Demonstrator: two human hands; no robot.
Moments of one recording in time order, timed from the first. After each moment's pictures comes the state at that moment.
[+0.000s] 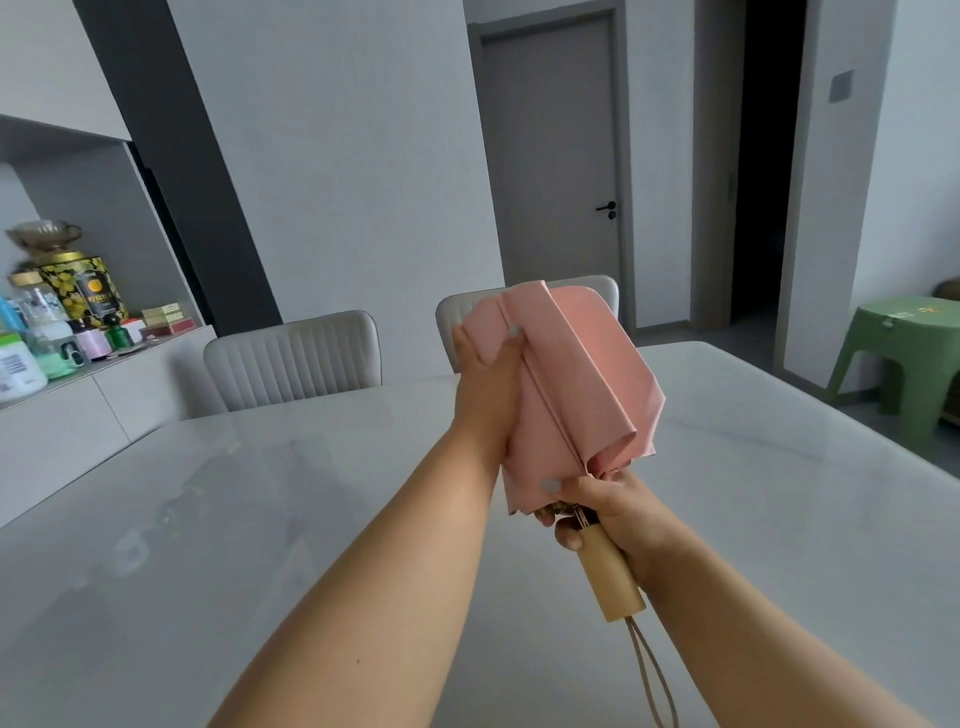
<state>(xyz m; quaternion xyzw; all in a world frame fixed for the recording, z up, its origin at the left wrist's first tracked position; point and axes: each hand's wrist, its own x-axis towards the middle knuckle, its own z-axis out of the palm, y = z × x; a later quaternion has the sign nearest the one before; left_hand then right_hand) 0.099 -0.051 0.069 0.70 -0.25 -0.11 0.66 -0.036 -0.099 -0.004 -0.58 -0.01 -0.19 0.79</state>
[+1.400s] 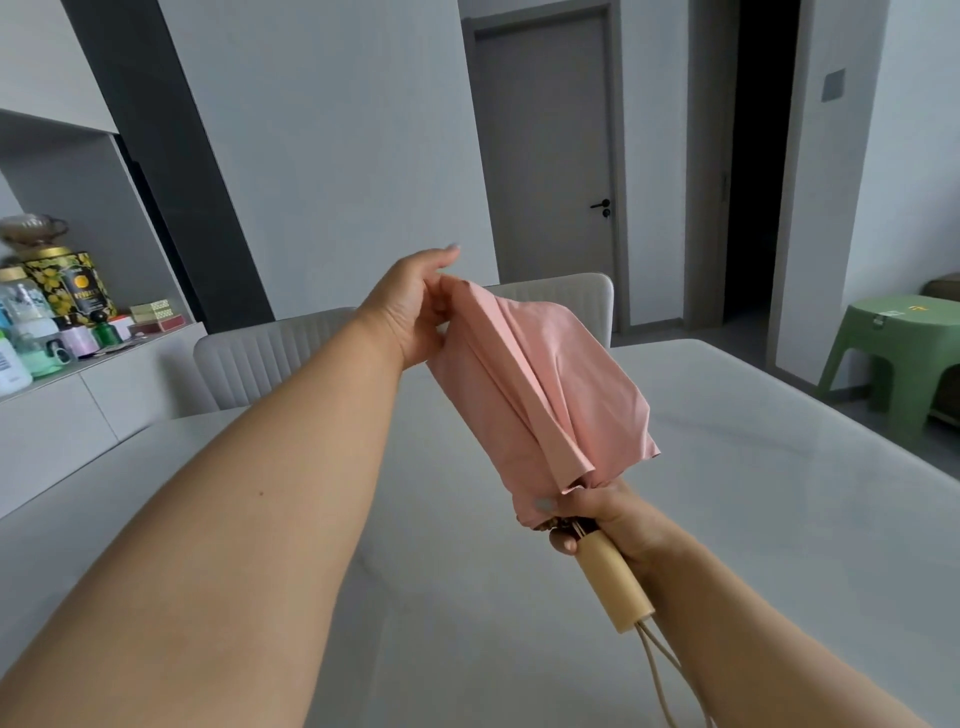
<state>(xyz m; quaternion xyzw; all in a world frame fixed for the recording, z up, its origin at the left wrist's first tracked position) 0.150 -0.023 0.160 0.65 -0.28 -0.23 0.66 -0.027 -0.108 -0.022 -0.55 0.04 -0.15 0.82</state>
